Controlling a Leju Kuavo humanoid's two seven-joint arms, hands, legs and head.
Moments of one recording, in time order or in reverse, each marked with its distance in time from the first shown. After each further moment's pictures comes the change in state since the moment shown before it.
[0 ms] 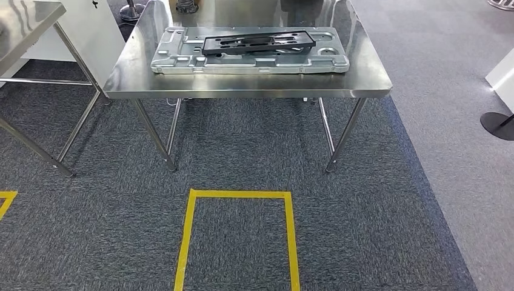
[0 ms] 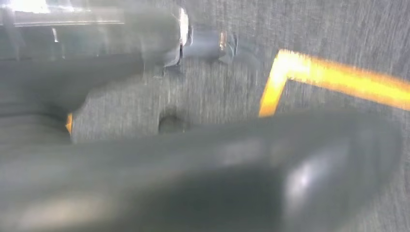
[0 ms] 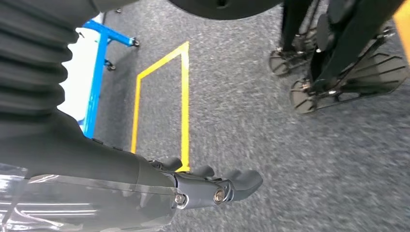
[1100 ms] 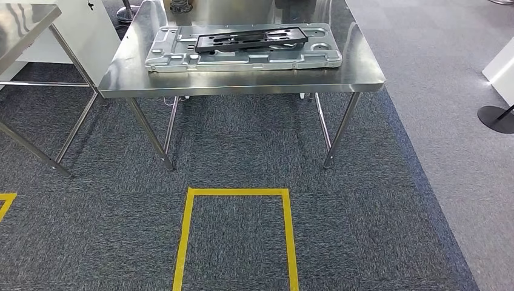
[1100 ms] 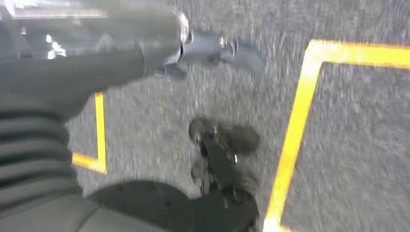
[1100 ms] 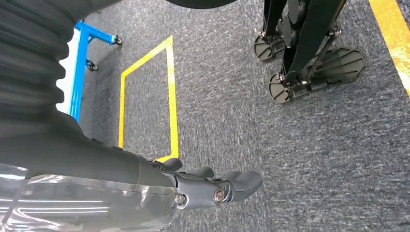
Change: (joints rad) left arm 0.046 0.024 -0.334 -0.016 0.216 0.032 0.100; right arm 0.037 -0.029 0.248 -0.027 -0.302 -0.002 -0.027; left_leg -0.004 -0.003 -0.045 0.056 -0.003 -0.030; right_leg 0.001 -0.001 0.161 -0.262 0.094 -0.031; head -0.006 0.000
